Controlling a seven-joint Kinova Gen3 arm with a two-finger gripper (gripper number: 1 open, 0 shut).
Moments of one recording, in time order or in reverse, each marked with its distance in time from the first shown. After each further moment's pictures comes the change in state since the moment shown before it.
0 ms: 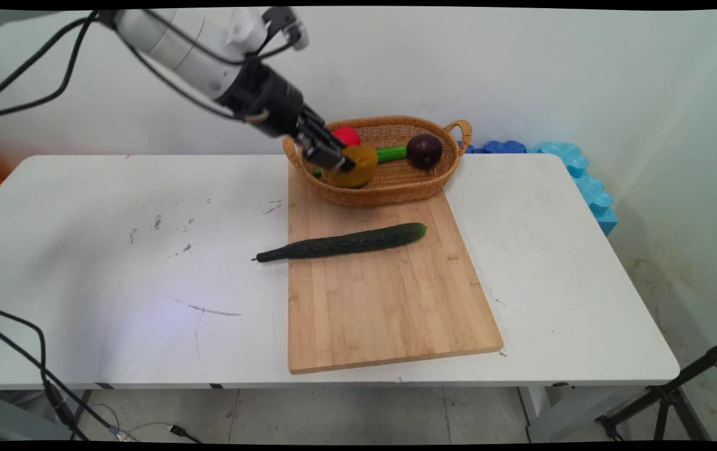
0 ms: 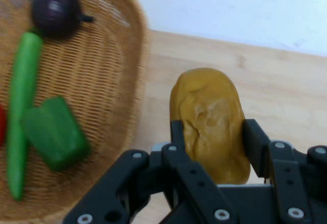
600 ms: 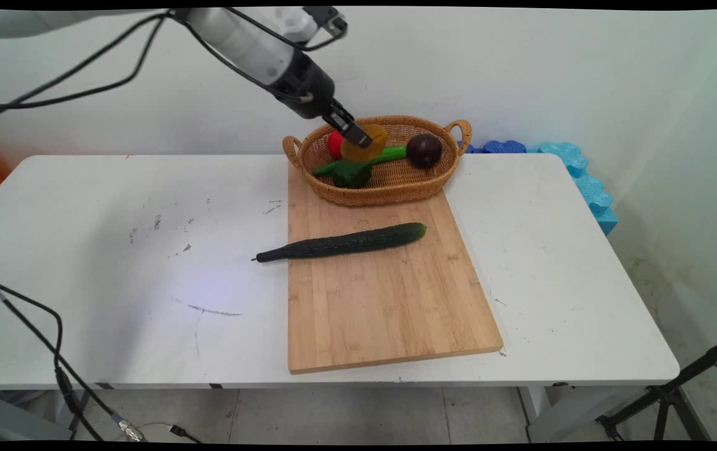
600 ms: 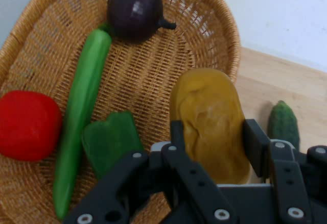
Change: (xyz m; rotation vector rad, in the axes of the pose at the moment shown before) arm 0.033 -0.052 0.067 0.115 -0.038 -0.128
